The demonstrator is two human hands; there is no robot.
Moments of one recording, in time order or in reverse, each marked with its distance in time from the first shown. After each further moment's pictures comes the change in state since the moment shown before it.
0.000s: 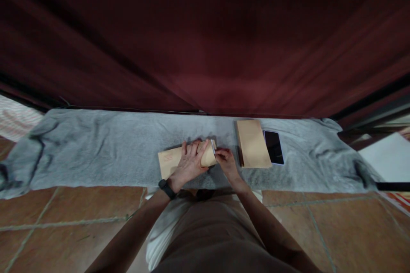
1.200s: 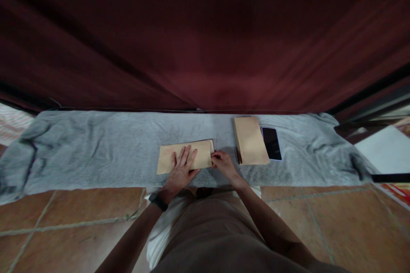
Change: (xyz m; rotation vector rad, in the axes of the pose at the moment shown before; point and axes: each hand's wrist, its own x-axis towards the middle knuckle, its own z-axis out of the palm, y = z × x) left_hand -0.051 -0.032 0.054 0.041 0.069 -0.031; right_hand -0.006 0.002 0.004 -0.038 -0.183 0.241
